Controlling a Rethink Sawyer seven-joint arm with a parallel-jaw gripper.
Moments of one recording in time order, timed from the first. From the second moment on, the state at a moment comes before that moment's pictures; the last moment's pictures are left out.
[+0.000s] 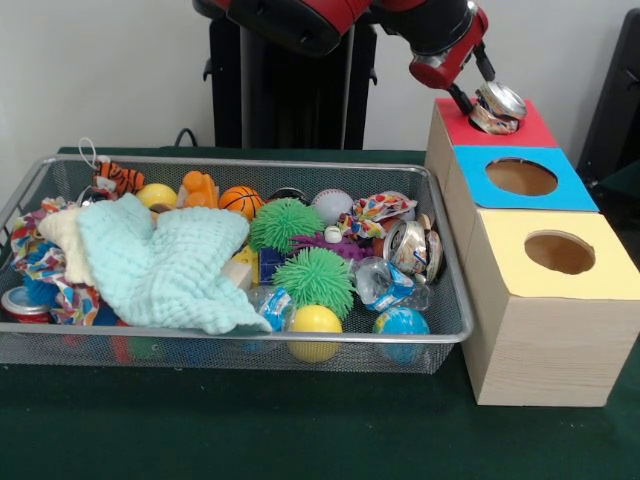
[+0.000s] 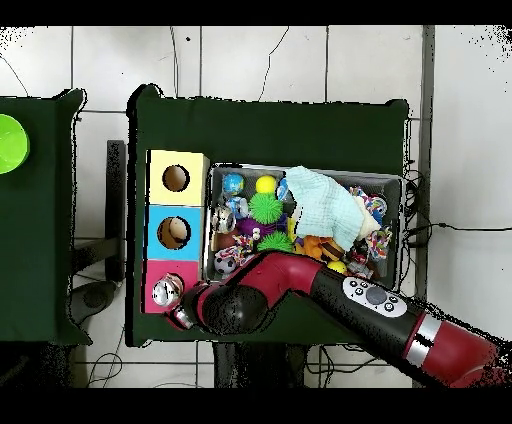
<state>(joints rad) -0.92 -0.38 1.09 2.19 -0.69 0.60 1.57</state>
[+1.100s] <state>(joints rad) -0.94 -0.33 1.06 2.20 -0.64 0.54 1.57</state>
